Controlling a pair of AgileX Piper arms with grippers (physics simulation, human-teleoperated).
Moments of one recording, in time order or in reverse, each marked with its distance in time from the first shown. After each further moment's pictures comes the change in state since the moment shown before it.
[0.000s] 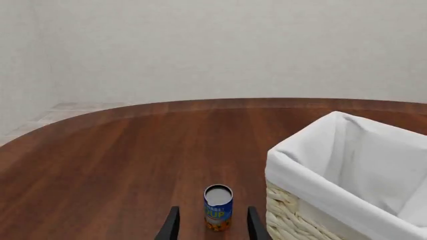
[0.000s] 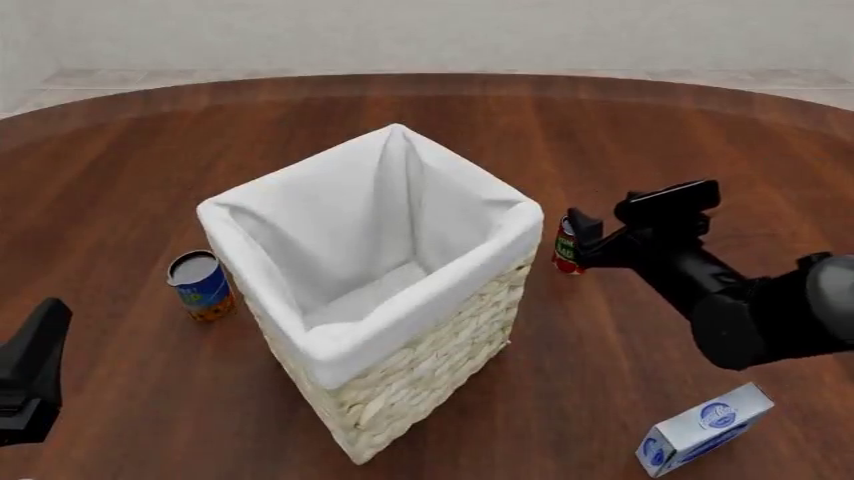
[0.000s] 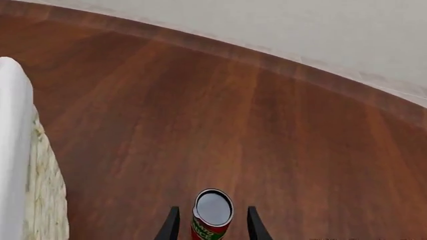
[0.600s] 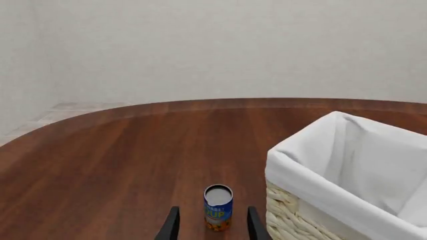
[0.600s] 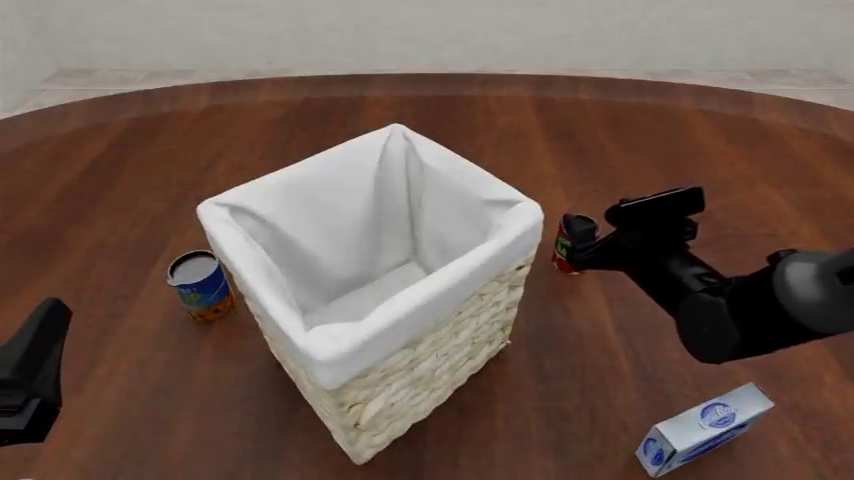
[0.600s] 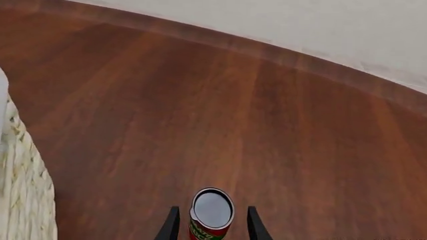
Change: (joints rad) left arm 0.000 0.000 0.000 0.000 0.000; right arm -0.010 0.098 -0.044 -0.030 0.013
